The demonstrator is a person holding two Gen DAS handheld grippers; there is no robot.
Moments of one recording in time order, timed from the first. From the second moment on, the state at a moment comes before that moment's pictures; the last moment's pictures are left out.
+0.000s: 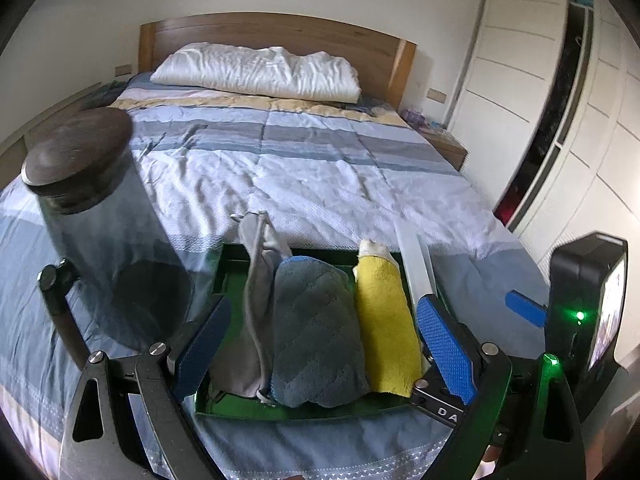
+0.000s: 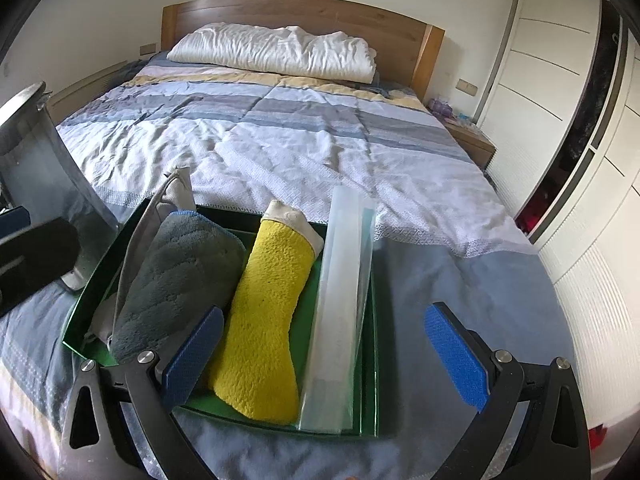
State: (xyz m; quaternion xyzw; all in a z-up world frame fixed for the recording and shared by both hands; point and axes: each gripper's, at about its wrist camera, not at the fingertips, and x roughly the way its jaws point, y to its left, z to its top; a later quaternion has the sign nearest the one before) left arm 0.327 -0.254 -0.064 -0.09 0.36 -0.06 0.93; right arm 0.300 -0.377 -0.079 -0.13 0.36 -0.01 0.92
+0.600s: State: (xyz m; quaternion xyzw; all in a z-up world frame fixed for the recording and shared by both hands) left arm 0.309 -0.239 -0.034 -0.12 0.35 -0.06 0.93; right arm 0.266 -0.374 -0.035 -0.13 0.33 -0.03 0.93
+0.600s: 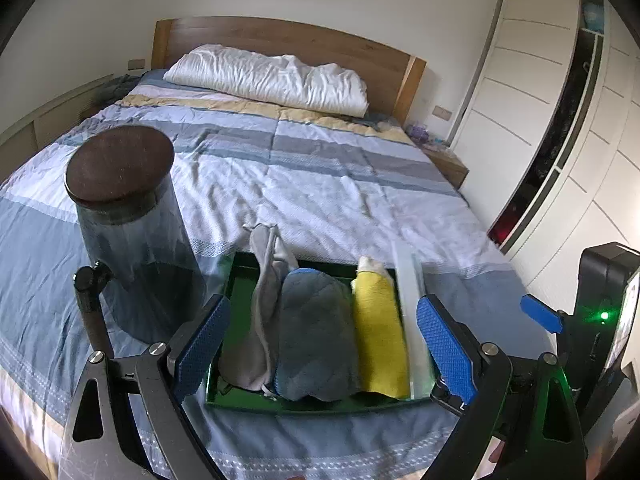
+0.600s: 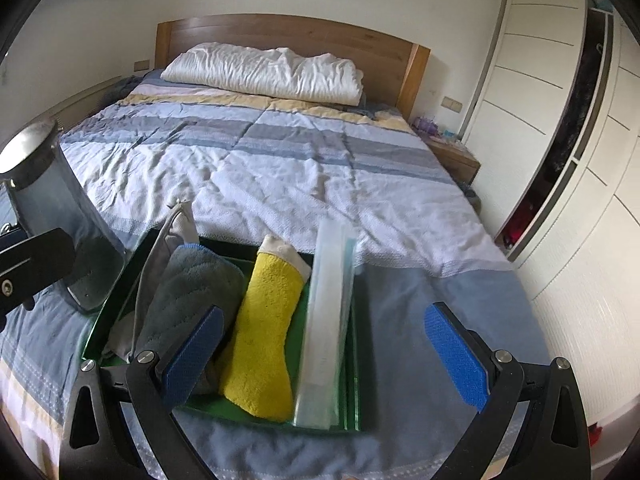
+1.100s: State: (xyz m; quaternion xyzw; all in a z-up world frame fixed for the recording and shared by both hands) left arm 0.219 -0.205 0.058 -0.13 0.30 -0.11 0.94; right arm 0.140 -0.356 0.042 -0.14 0.28 -0.05 0.95
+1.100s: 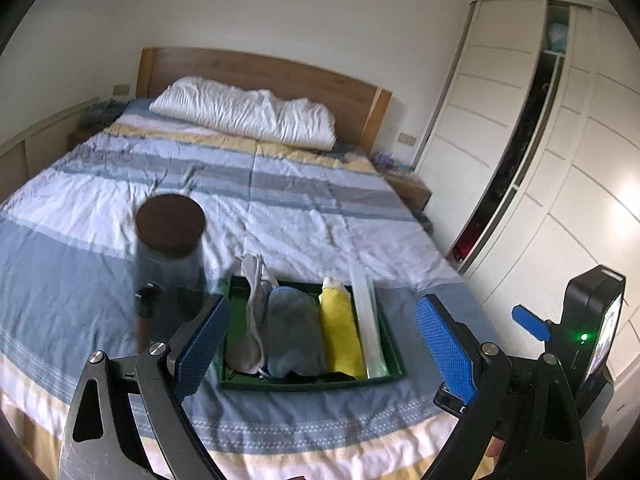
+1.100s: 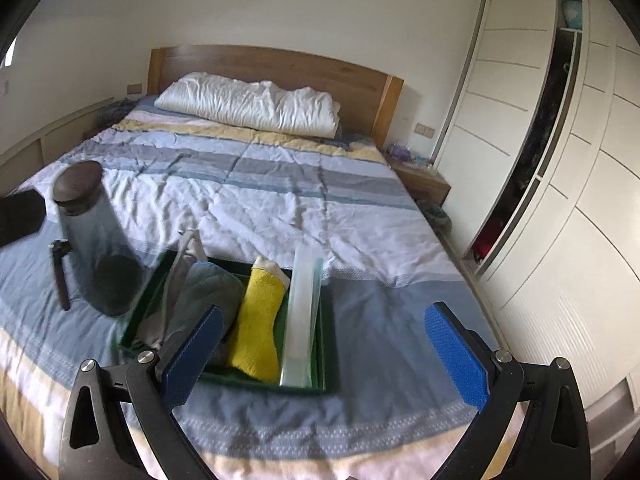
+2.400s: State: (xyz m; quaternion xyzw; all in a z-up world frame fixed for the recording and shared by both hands) left arm 0.035 0.176 -0.124 -0.02 0.44 0.14 0.89; right arm -0.032 -0.150 -0.070 -0.07 0.36 0.08 0.93
